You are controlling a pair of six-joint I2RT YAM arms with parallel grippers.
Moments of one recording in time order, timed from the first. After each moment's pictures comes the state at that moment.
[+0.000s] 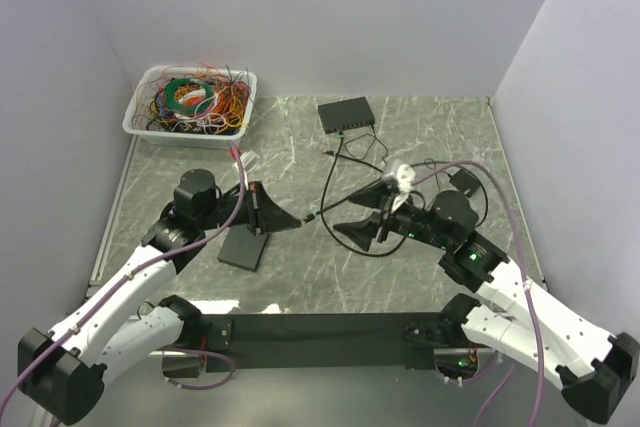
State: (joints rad) left arm -0.51 0.88 0.68 -0.02 0.76 -0.81; right arm 0.70 0.71 0.63 0.08 -0.44 0.14
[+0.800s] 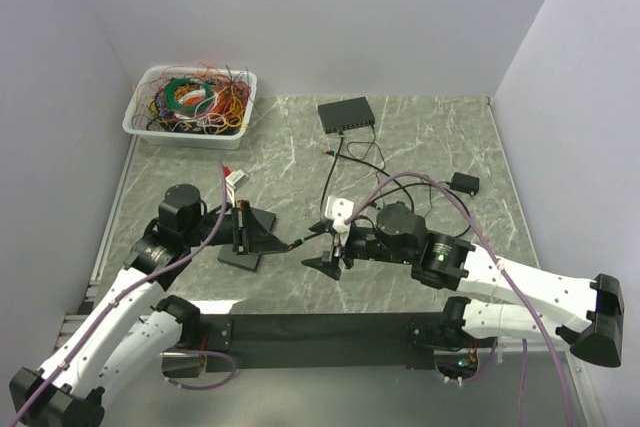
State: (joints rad) left arm -0.44 0.70 0.62 -0.23 0.93 -0.93; right arm 1.11 0.94 0.77 -0.05 -0.23 -0.10
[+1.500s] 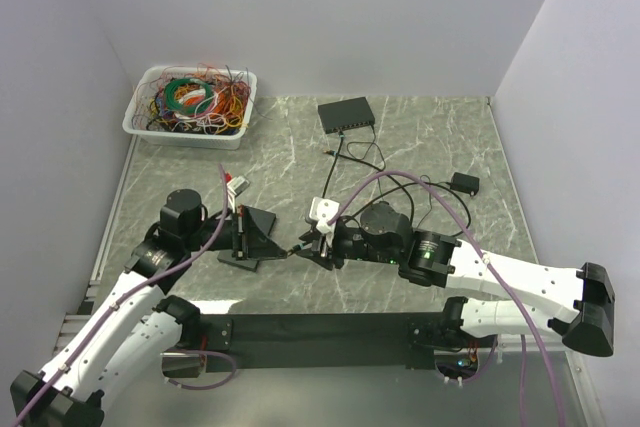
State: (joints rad) left arm -0.44 0.66 0.58 -0.25 0.94 -0.93; right arm 1.15 1.04 0.82 -0.05 -0.16 -0.12
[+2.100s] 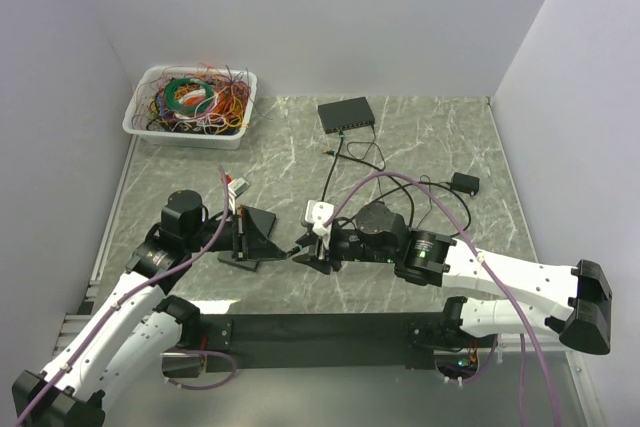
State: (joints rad) left arm -0.43 0.66 0.56 -0.26 0.94 -0.92; right arm 1.15 1.06 0.82 -0.04 -0.22 -0.11
